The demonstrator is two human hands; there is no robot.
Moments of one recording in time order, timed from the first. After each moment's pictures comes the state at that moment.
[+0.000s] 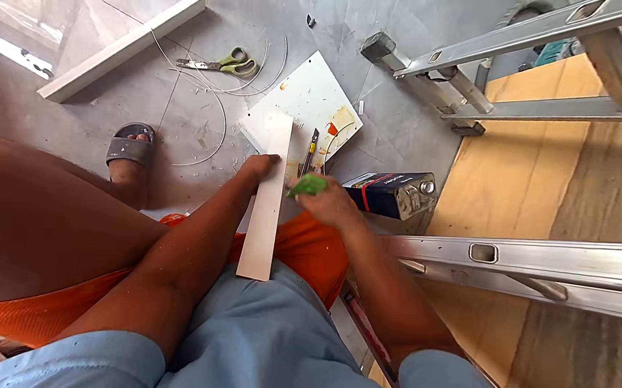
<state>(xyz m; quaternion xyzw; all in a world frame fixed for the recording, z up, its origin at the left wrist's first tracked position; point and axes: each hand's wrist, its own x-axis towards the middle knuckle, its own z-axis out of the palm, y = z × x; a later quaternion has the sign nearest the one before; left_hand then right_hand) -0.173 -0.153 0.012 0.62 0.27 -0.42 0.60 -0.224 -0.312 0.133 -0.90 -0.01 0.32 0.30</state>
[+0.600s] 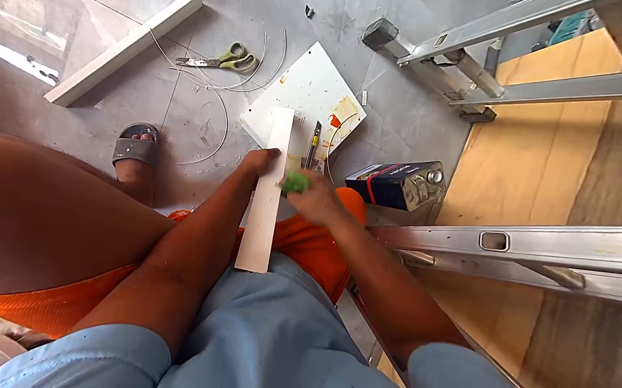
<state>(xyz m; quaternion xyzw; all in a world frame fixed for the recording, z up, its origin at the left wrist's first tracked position) -0.176 -0.150 0.007 0.61 0.27 -0.42 0.62 -0.245 -0.292 0.126 -0.92 -0.04 0.30 0.27</state>
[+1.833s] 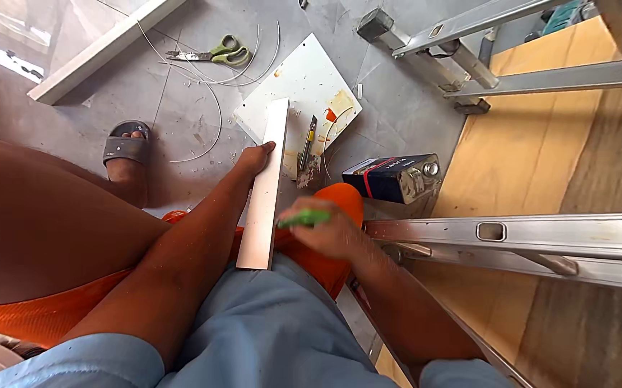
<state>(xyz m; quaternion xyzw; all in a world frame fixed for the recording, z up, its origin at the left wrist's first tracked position) -0.179 -0.155 0.000 0.60 0.29 -0.39 0.63 -0.285 -0.303 0.169 -0.87 -0.09 0.34 0.35</state>
